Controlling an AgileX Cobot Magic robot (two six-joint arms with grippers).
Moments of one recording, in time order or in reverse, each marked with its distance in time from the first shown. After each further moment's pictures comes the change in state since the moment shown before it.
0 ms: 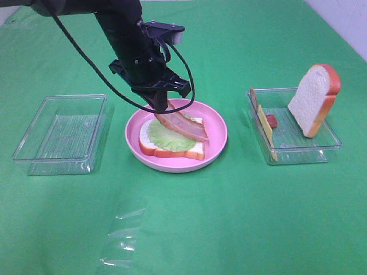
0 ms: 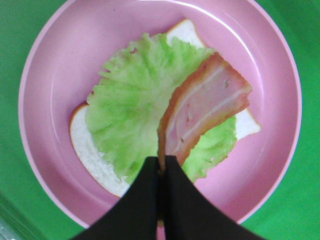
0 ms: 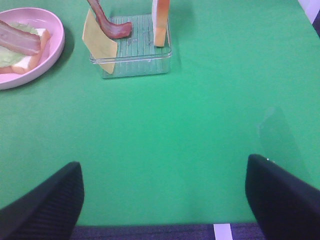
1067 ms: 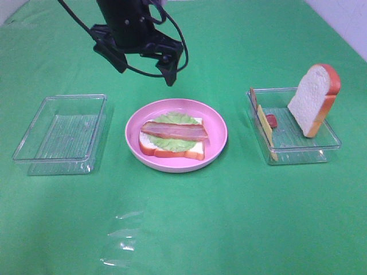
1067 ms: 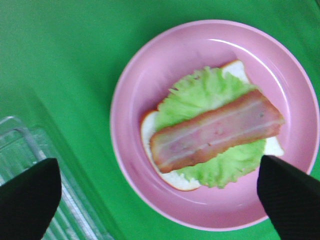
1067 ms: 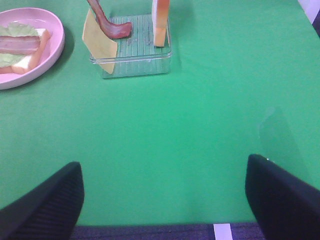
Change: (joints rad) left arm 0.051 0.000 -0.249 0.137 0.196 -0.192; right arm 0.000 0.000 0.000 0.000 0.000 0.000
